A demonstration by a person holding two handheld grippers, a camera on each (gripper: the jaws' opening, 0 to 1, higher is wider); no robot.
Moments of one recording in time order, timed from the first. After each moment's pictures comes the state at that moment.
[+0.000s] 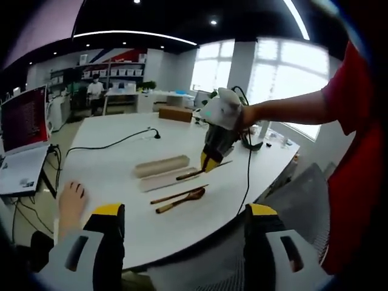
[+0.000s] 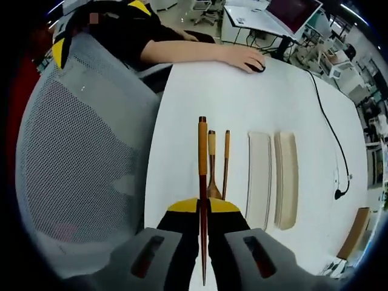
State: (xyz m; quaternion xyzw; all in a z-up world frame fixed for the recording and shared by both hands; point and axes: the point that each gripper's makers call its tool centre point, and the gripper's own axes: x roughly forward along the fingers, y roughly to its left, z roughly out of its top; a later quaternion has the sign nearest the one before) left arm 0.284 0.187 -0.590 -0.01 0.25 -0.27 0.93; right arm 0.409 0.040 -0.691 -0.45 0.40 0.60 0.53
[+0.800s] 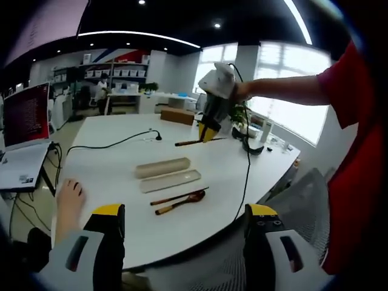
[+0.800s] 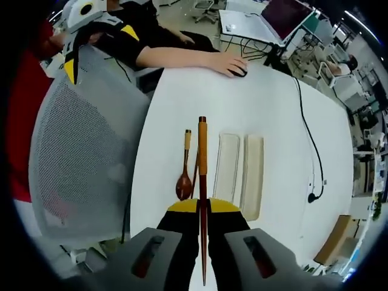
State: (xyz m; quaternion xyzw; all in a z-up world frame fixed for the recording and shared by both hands) left arm 0.287 0.186 -0.590 -0.02 0.25 -0.26 0.93; right arm 0.470 0.031 -0.615 -0.50 0.37 0.59 0.52
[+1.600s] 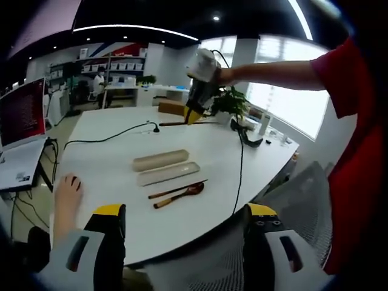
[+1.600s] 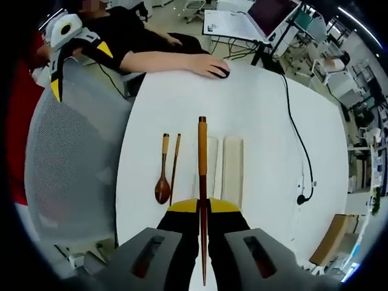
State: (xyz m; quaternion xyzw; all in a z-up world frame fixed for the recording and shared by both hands) left arm 0.289 0.183 -0.604 -0.01 0.27 -0.27 0.92; right arm 0.512 0.049 -0.622 -0.48 0.37 0.57 0.55
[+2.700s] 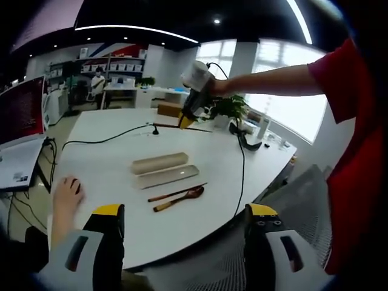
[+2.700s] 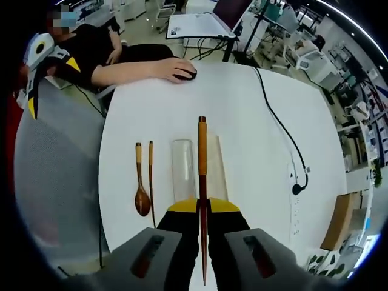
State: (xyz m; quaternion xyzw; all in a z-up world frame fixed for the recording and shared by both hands) left arm 0.294 0.186 -0.601 -0.02 0.26 -0.28 0.92; right arm 0.549 0.047 -0.640 -0.44 0.38 0.54 0.61
